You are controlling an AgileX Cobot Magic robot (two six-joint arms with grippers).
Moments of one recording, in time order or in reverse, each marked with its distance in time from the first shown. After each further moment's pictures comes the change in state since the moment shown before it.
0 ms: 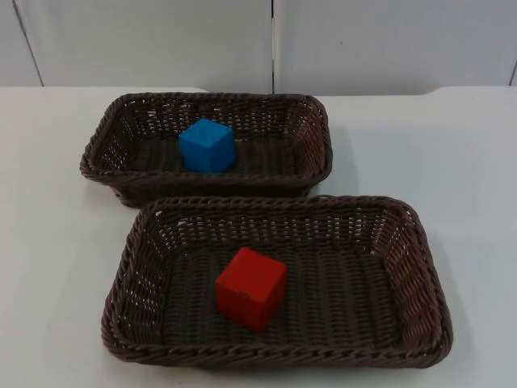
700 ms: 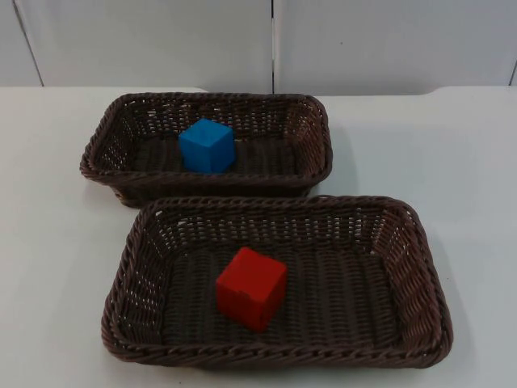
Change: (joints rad) right arm 0.000 0.000 0.000 0.000 0.000 -0.004; left arm 0.000 0.000 0.000 0.060 0.000 -0.109
